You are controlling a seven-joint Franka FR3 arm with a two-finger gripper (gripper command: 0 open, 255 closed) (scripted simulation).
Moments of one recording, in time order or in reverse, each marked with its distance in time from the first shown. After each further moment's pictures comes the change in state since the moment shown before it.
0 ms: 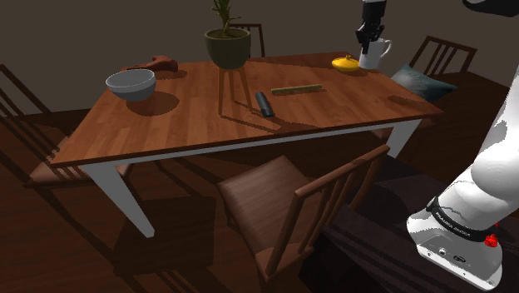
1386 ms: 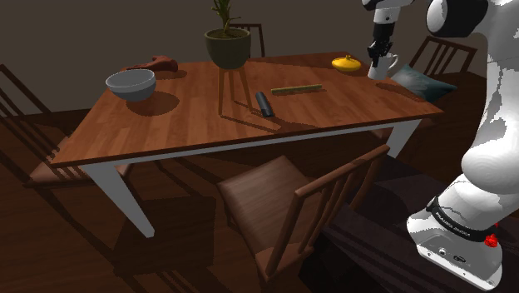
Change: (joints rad) arm -0.199 0.266 -0.020 0.170 0.085 0.091 -0.196
